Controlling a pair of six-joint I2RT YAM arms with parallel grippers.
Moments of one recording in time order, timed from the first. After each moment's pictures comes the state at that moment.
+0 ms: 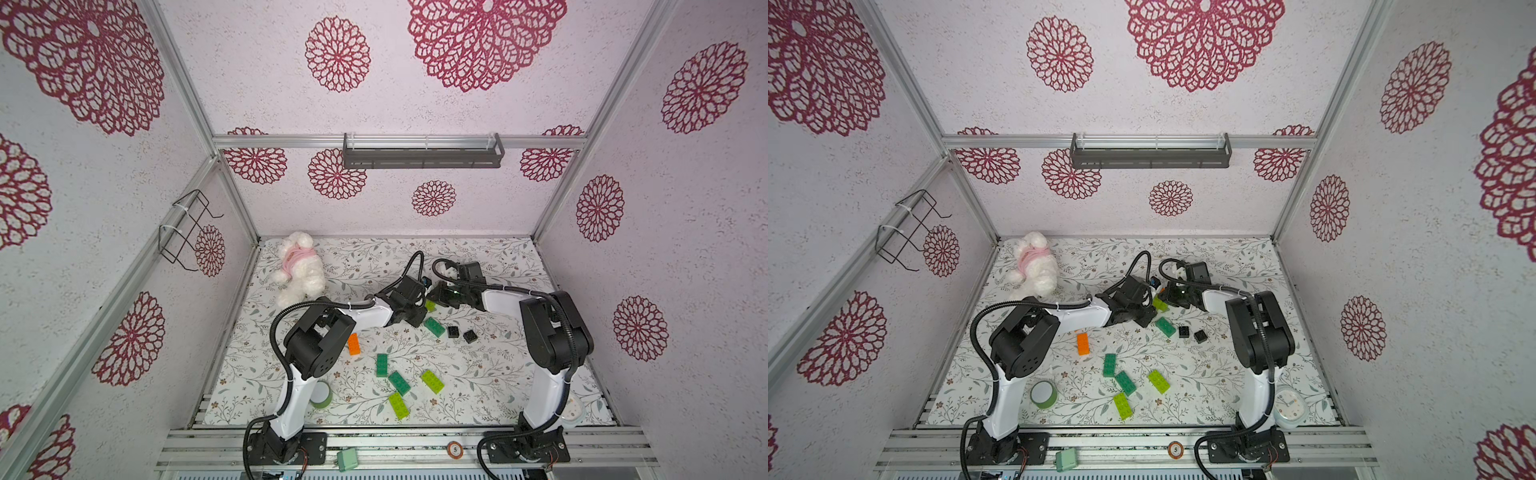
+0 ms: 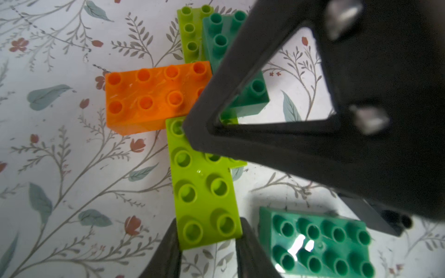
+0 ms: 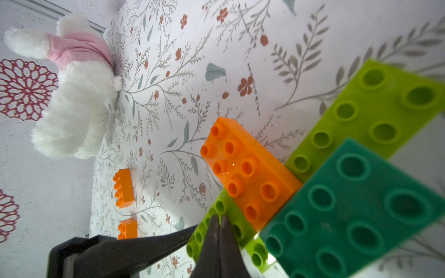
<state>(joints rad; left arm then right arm) -0.74 2.13 1.38 -0.12 0.01 -0.06 0.31 1.93 1.12 -0.04 -0.53 0.54</state>
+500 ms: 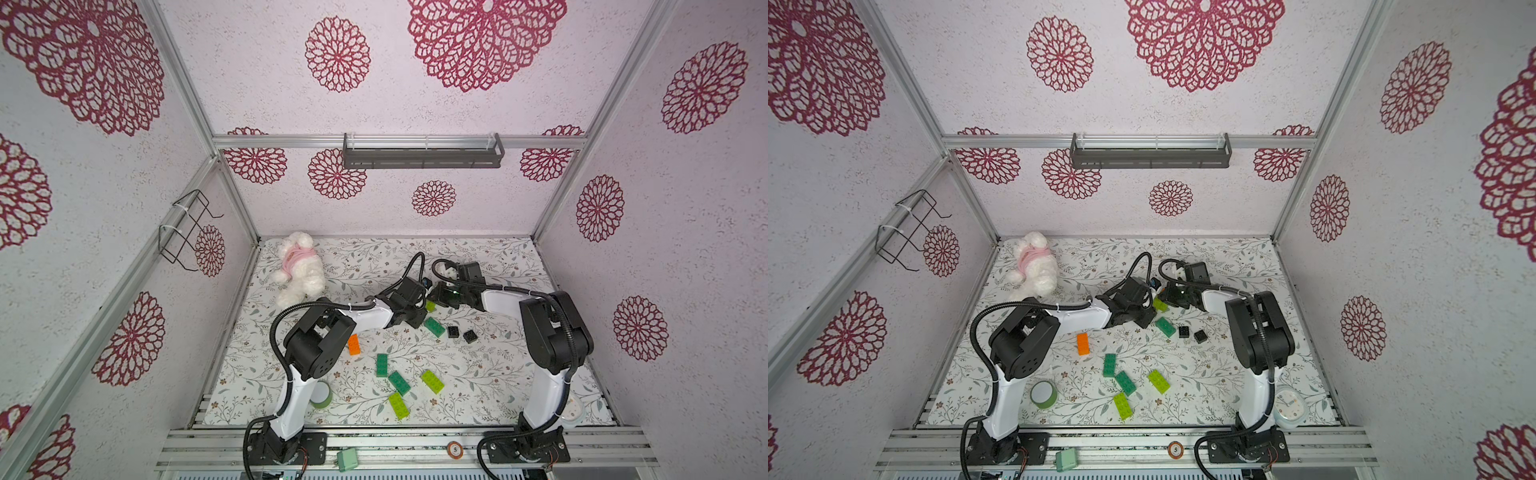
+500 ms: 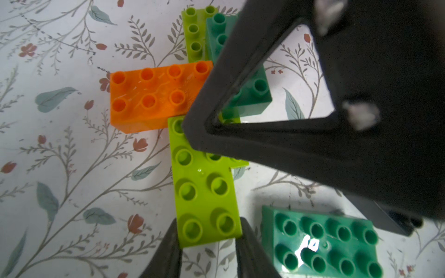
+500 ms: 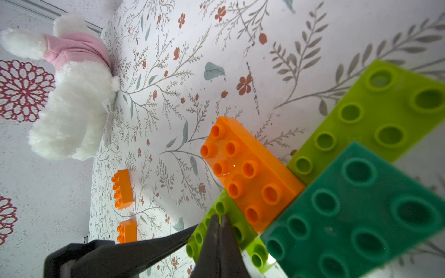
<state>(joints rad) -0.74 2.13 1.38 -0.11 -0.01 -0.04 0.31 1.93 1.13 -0.04 -0.51 0.55</state>
